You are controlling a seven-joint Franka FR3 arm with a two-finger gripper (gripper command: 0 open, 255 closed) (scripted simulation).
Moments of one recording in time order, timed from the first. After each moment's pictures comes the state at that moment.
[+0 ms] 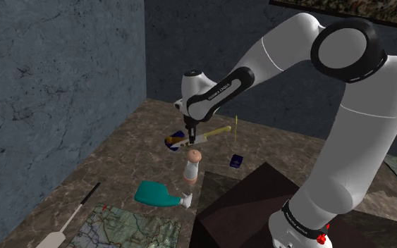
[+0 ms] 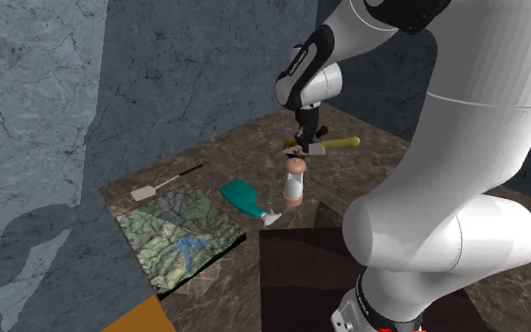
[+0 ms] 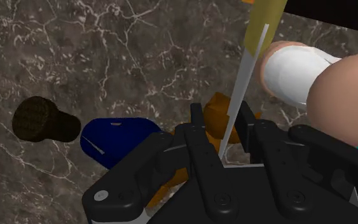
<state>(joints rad) -0.05 0.25 0.21 -2.24 -0.25 2.41 -0.60</state>
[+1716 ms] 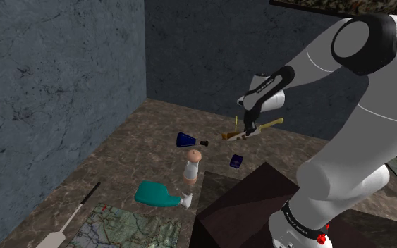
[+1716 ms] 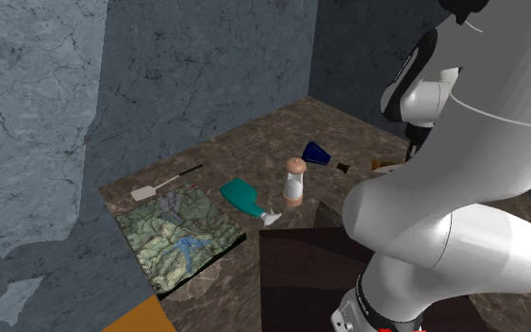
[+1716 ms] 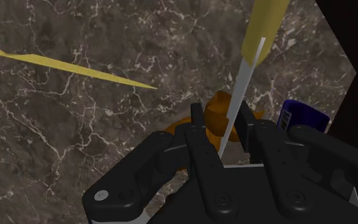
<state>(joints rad) -0.44 0.11 -0.07 -2.47 -0.22 2.60 -1.28</state>
